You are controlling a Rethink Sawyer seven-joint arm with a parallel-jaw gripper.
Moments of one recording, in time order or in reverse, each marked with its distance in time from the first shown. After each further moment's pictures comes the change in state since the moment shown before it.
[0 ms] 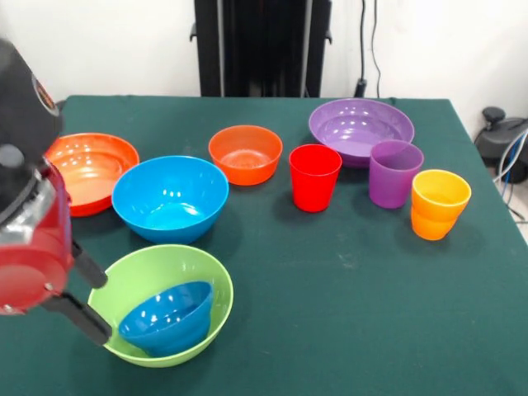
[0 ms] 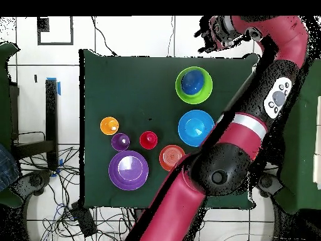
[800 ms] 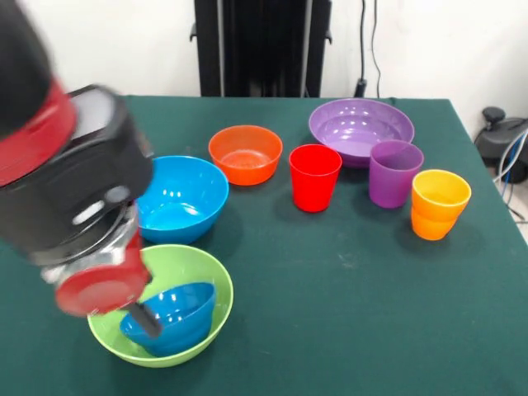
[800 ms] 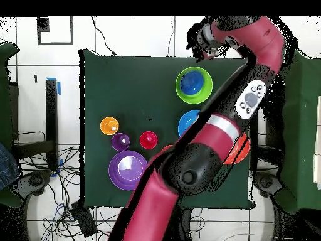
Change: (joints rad) arm 0.199 -0.022 0.203 0.254 -0.271 -0.039 0.000
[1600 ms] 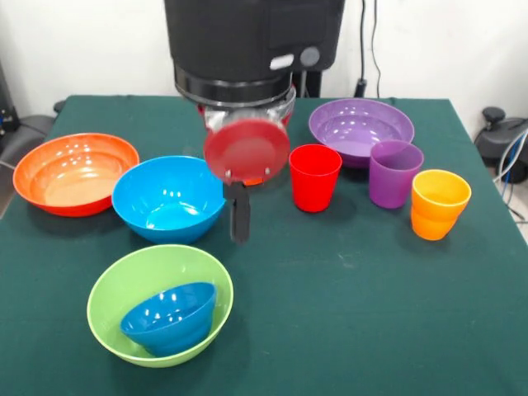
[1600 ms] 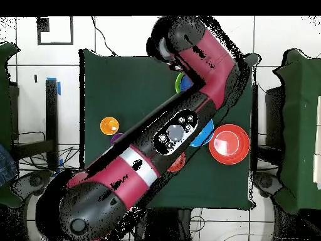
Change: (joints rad) arm 0.411 -0.246 0.216 0.576 -0.236 -0.322 0.000
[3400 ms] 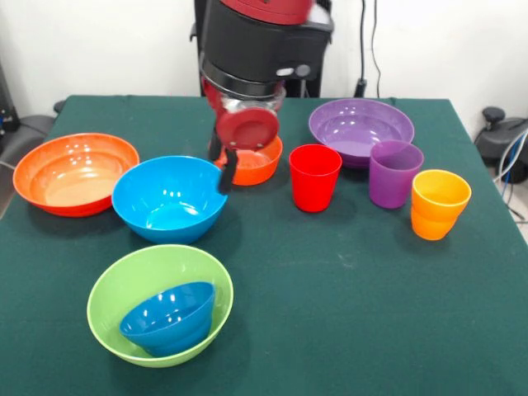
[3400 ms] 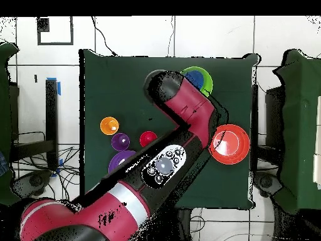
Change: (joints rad) arm 0.130 -0.216 0.317 0.377 -0.466 -0.377 0.000
